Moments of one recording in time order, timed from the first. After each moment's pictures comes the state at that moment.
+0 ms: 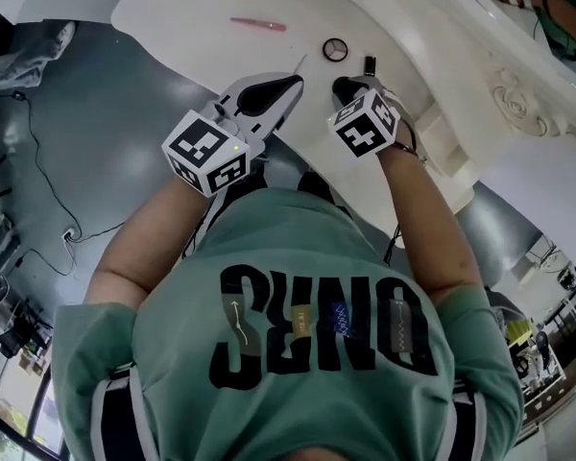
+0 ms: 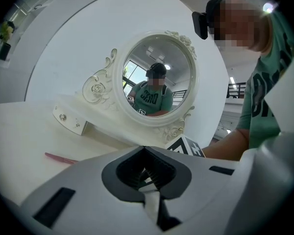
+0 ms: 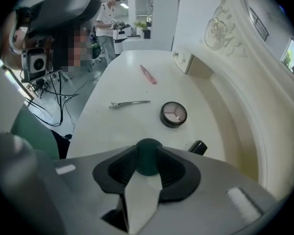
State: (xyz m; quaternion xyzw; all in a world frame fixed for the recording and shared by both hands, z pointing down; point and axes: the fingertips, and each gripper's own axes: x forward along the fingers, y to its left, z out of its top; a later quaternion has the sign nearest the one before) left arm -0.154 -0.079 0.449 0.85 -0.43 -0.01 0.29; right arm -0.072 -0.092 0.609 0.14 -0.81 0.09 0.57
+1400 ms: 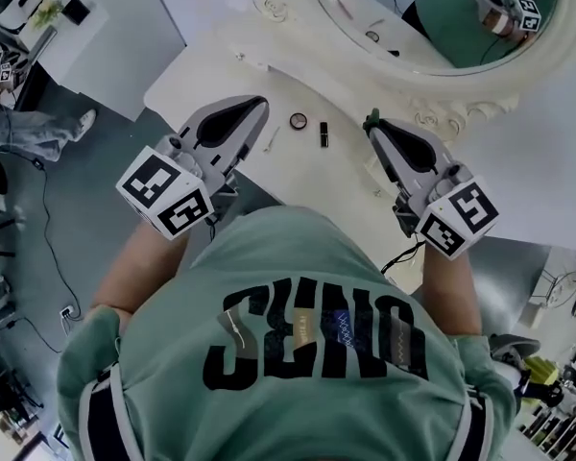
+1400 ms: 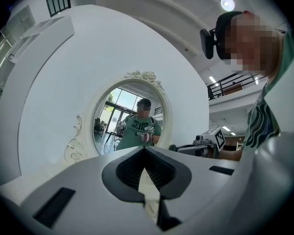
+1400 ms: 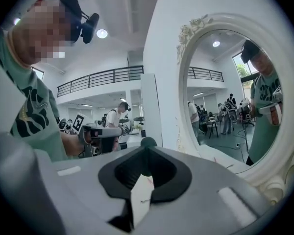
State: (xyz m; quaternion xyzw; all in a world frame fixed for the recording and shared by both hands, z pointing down) left arm -0.151 -0.043 0.191 0.88 -0.44 -0.06 0.14; right arm -0.005 -0.066 0.195 0.21 -0.97 0.09 0.08
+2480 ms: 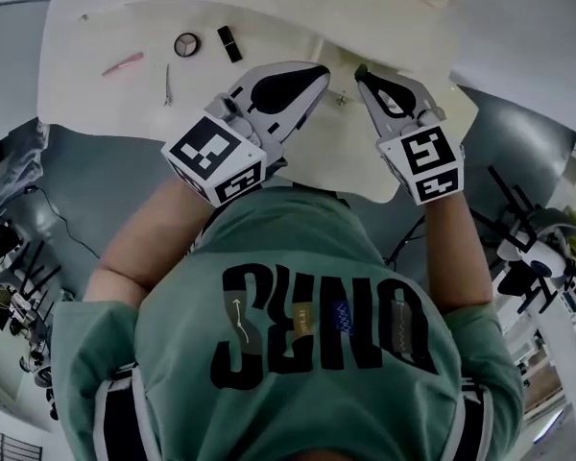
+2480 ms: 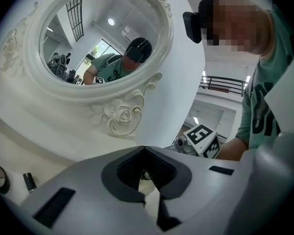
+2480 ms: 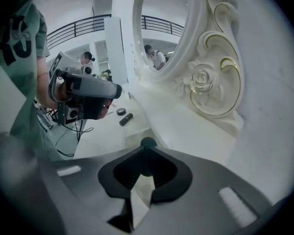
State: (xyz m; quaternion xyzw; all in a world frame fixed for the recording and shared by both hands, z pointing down) left arm 0.119 -0.099 0.431 0.93 -0.24 0.04 0.29; right arm 0.177 -0.091 0.504 0.35 -0.86 0.18 0.33
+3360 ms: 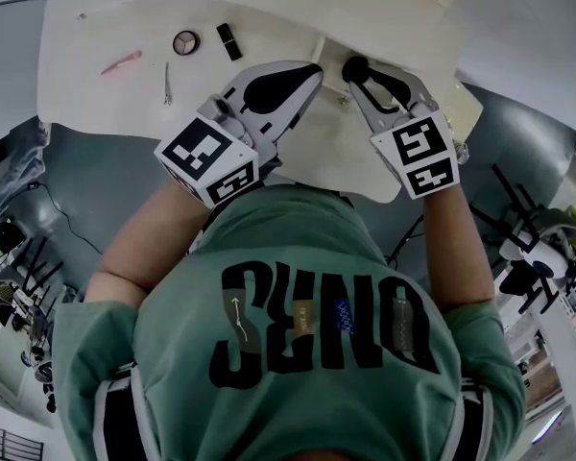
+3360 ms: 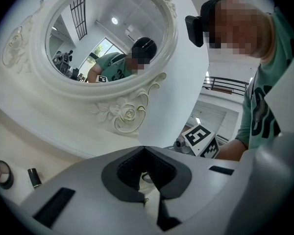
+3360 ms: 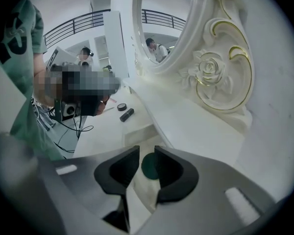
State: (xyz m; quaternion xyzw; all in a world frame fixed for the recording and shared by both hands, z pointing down) left arm 0.112 -0.096 0.437 0.92 -0.25 0.04 0.30; right arm 0.170 -0.088 0.519 0.33 -0.85 0.19 0.36
